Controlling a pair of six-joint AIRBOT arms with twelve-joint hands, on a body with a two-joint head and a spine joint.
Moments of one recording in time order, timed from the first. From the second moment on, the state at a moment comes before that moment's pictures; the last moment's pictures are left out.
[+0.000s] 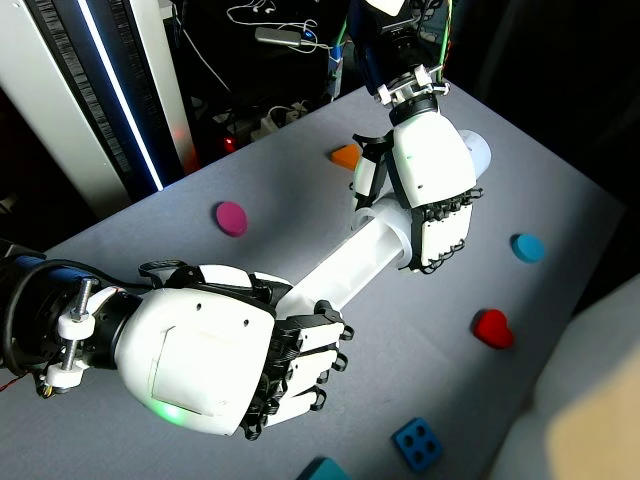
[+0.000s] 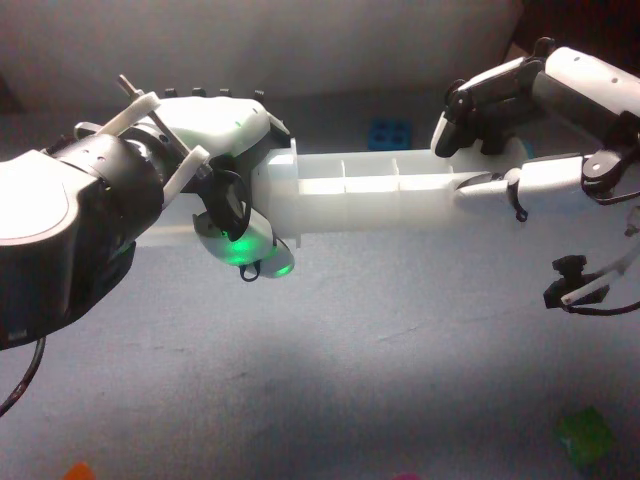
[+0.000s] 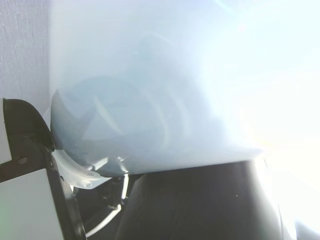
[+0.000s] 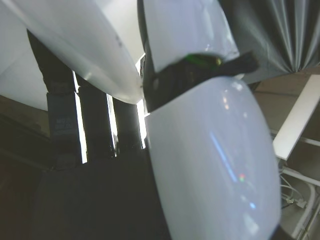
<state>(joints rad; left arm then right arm) 0.42 -1.06 0.90 1.63 0.61 -0.89 -0.69 -1.04 1.09 -2.76 -0.70 2.55</state>
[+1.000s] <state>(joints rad) 0.43 -1.05 0.89 1.62 0.62 -0.89 -0.68 -1.02 1.10 -2.82 -0.66 2.51</state>
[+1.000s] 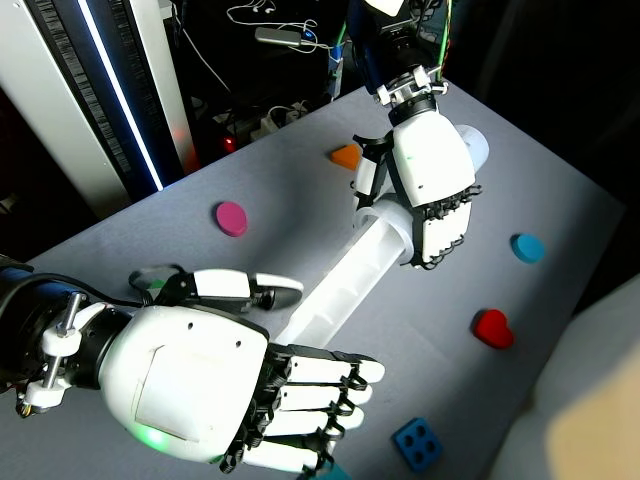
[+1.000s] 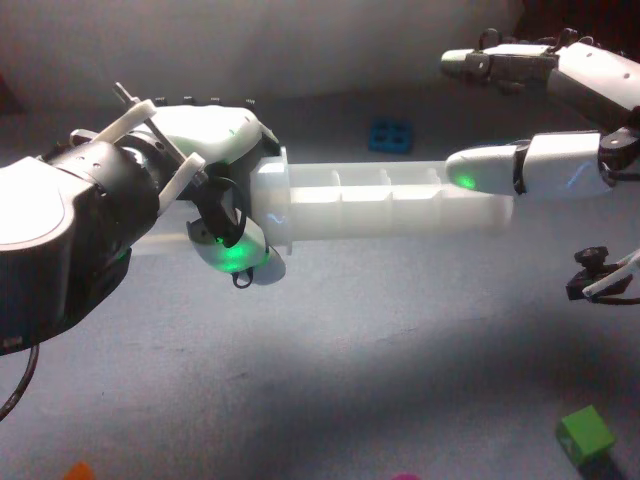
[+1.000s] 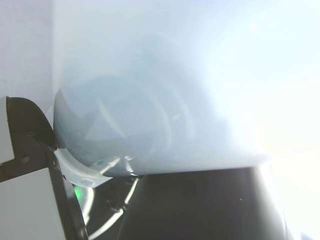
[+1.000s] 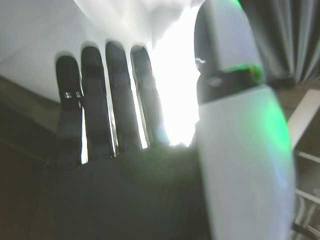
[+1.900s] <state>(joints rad) 0.54 -1.17 0.95 1.65 0.59 -1.05 -0.42 -0.80 0.76 -2.24 -0.47 1.48</state>
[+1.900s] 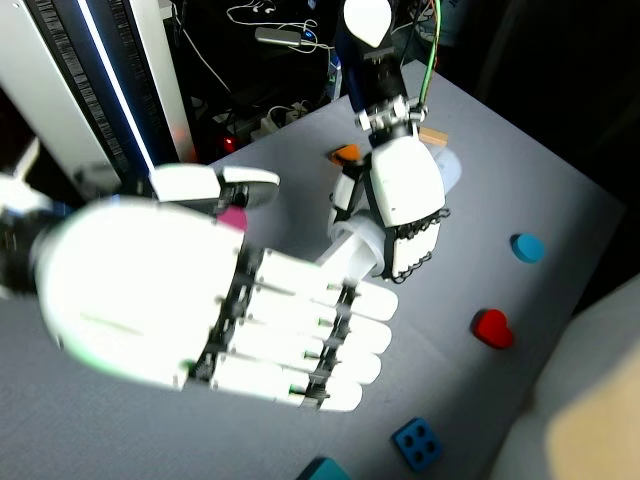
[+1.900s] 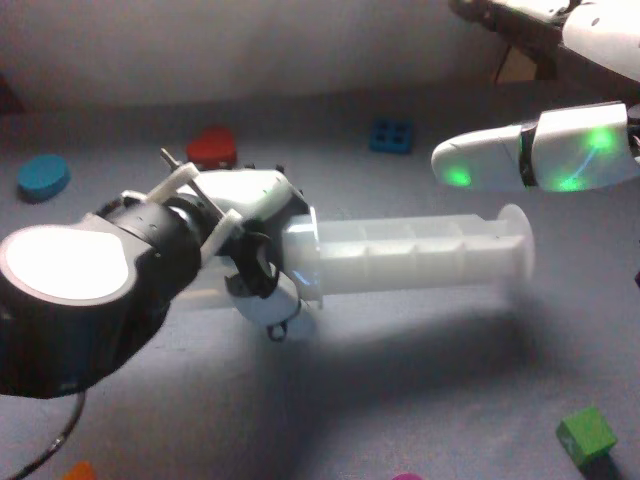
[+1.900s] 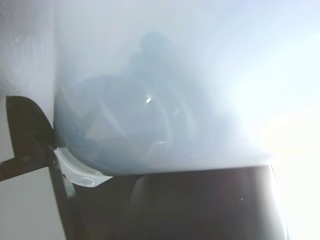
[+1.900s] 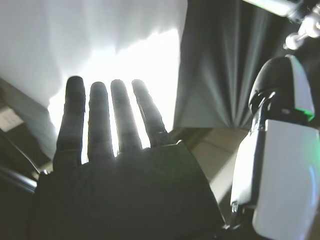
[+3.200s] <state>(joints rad) 0.60 -1.29 1.07 1.68 0.55 -1.12 -0.27 -0.87 0.55 -1.70 -0.89 0.89</state>
